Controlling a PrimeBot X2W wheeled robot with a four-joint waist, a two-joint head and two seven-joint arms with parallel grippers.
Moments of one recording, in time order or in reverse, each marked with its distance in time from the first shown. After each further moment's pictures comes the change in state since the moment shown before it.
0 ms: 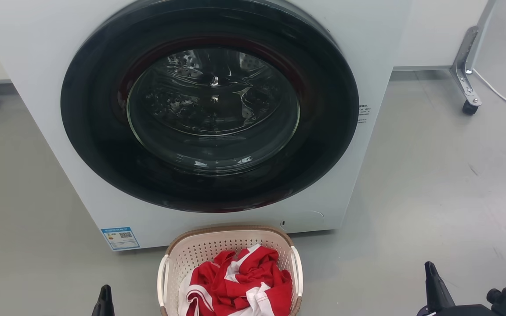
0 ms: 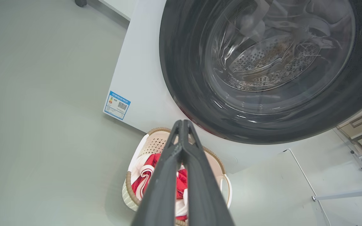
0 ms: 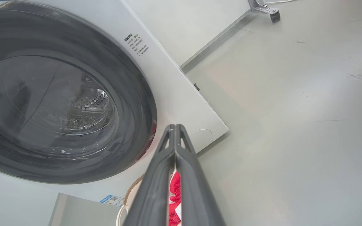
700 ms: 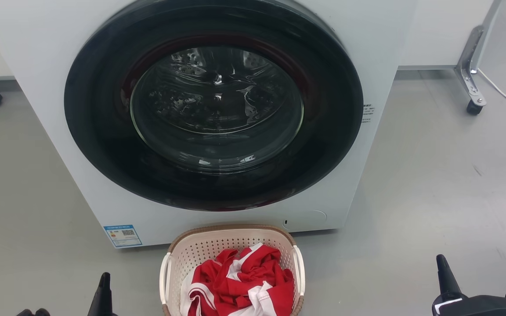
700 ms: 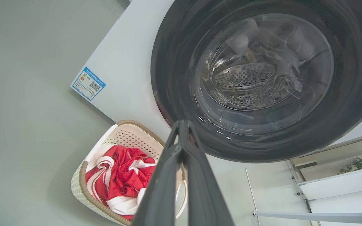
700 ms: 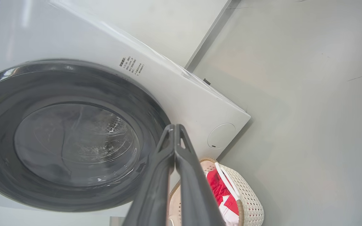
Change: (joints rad) left arm -0.069 -0.003 0.036 0.030 -0.305 -0.052 0.076; right arm -0.040 0.017 -0.092 0.026 0.281 0.053 0.075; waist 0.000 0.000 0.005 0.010
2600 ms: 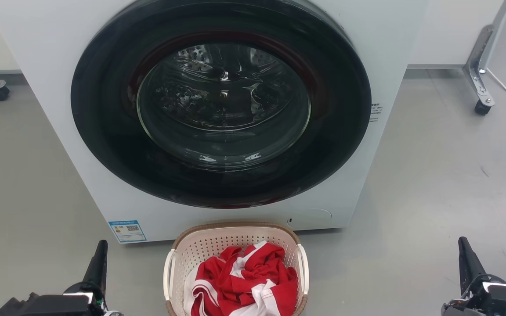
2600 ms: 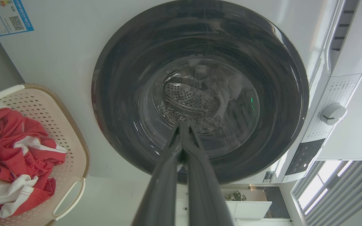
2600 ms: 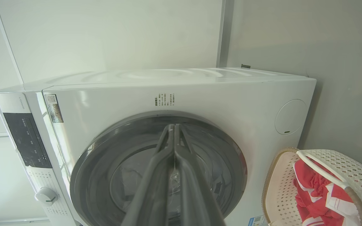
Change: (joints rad) left arm -0.122 -0.012 0.067 0.056 -0.577 -0.098 0.137; right arm -0.079 0.033 -0.167 0.054 0.513 0.100 0.138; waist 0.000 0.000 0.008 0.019
